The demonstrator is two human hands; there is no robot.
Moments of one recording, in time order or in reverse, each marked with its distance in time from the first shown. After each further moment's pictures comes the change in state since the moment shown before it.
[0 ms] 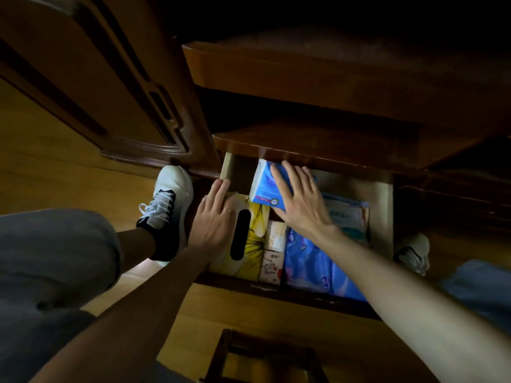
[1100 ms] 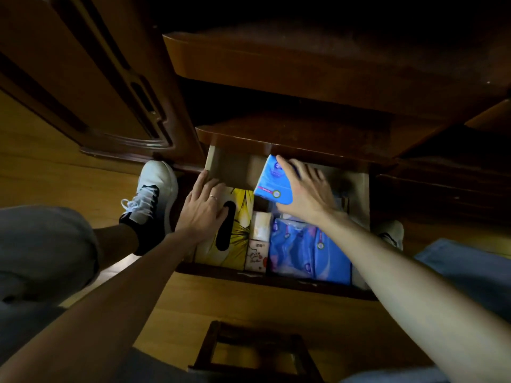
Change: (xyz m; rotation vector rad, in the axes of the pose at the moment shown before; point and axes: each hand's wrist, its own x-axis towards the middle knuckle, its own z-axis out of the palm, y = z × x) left_hand 0.011 0.010 -0.020 -0.011 -0.127 -0.028; right_hand -0.020 0.028 -0.046 0.122 -0.129 0.204
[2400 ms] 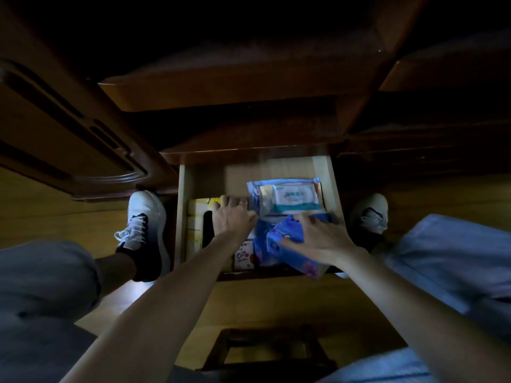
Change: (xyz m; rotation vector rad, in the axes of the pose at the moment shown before) left_hand 0.023 0.137 0.014 0.340 -0.160 -0.072; right_hand -0.139 0.025 -0.002 0.192 -0.376 0.342
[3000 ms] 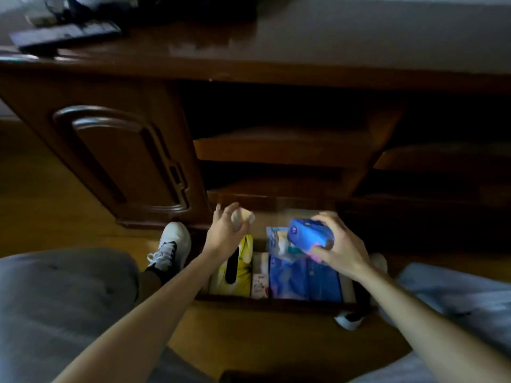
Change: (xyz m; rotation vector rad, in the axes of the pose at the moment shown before) left_hand -0.073 -0.087 -0.118 -0.862 0.201 -0.076; right_hand -0.045 -0.012 -0.077 0.378 0.525 -0.236
